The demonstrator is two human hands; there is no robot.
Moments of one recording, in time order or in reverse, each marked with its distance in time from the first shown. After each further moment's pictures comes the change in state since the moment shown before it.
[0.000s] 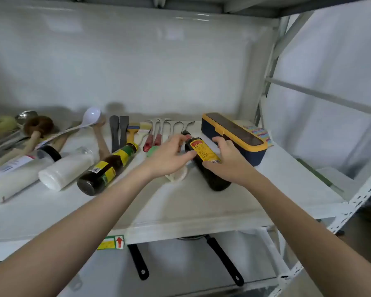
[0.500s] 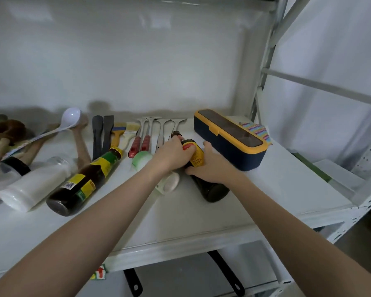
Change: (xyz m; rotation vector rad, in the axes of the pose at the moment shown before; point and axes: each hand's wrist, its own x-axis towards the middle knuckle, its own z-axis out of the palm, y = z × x) left_hand 0.073 -0.004 0.034 0.147 -0.057 -0.258; right_hand 0.045 0.005 0.023 0.080 -0.200 0.181
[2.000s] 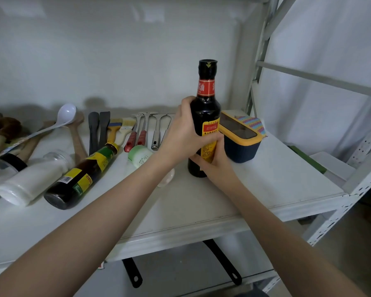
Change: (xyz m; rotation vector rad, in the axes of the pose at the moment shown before) left_hand -0.018 0.033 0.001 -0.355 0.337 0.515; right_hand -0.012 0.039 0.021 0.632 0.343 -0.437
